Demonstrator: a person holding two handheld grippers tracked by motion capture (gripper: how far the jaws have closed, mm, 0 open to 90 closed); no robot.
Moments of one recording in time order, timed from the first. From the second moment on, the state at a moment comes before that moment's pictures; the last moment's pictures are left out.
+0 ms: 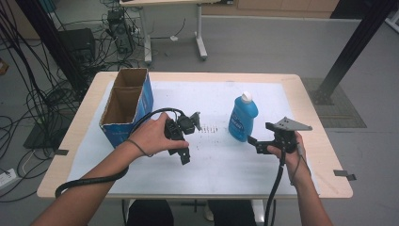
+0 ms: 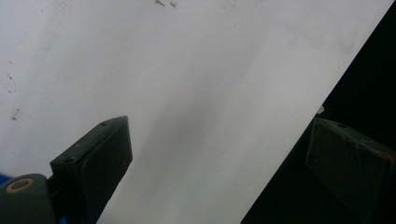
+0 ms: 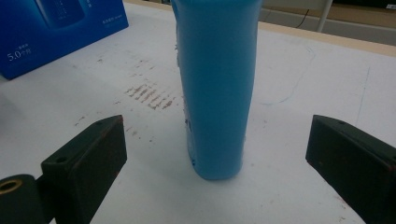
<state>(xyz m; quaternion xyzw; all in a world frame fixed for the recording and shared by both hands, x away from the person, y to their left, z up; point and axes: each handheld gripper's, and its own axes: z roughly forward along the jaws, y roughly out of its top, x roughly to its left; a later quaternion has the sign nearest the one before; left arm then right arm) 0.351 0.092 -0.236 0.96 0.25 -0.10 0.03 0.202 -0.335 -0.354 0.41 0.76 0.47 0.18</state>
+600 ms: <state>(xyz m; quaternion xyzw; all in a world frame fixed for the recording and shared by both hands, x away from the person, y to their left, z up) 0.349 0.092 -0.236 0.96 0.25 -0.10 0.04 0.202 -0.334 -0.356 0.41 0.76 0.47 0.18</state>
